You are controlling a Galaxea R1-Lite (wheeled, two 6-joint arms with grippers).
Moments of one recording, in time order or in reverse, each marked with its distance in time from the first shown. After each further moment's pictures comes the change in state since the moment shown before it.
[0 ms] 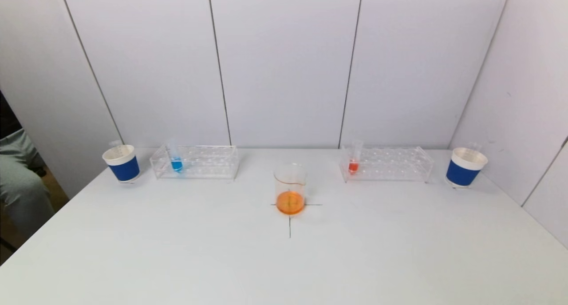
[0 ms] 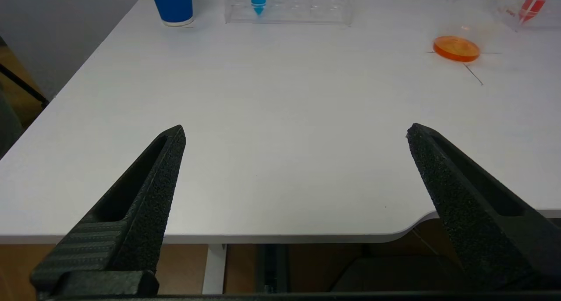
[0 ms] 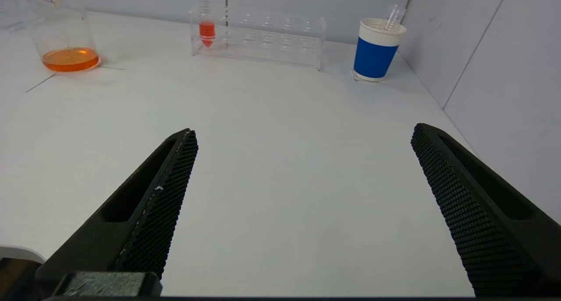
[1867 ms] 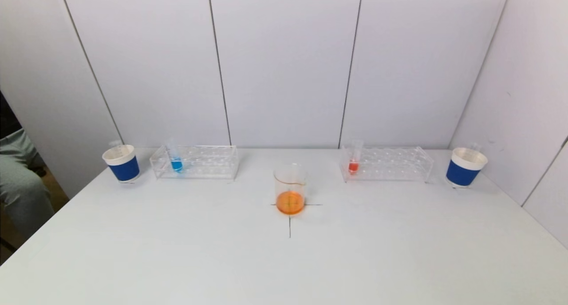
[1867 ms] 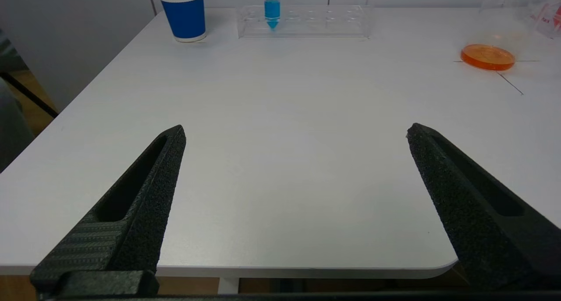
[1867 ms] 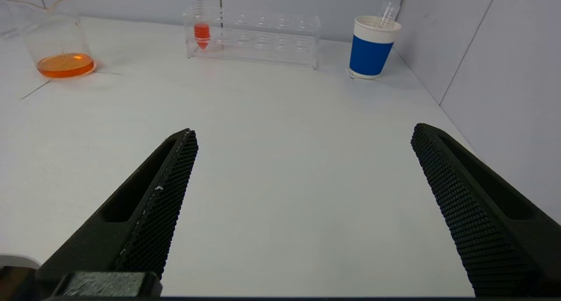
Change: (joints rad) left arm 0.001 -0.008 0.240 -0.307 0.031 0.037; right arm 0.000 0.000 0.000 0.000 -0.020 0.024
